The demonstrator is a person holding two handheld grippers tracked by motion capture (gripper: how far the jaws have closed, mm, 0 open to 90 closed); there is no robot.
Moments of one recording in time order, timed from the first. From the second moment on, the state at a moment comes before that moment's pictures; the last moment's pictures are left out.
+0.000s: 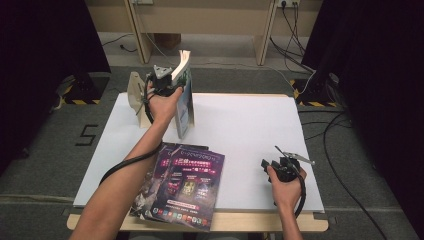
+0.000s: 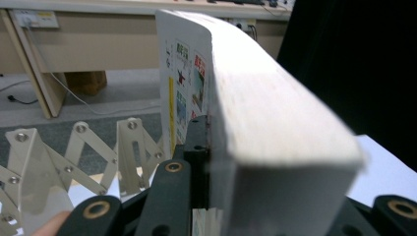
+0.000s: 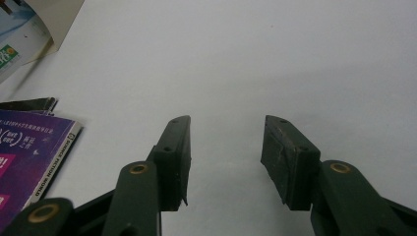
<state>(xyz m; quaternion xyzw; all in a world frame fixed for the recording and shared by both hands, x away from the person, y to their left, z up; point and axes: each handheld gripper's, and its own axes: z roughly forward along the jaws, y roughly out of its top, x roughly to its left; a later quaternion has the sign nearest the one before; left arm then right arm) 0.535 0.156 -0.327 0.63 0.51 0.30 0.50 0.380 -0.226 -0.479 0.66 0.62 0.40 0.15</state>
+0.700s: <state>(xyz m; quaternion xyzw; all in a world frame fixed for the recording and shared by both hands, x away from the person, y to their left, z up) 0.540 0.161 -0.309 0.67 0.55 0.23 0.44 0.380 -0.226 -0.482 0.67 0.62 0.40 0.14</state>
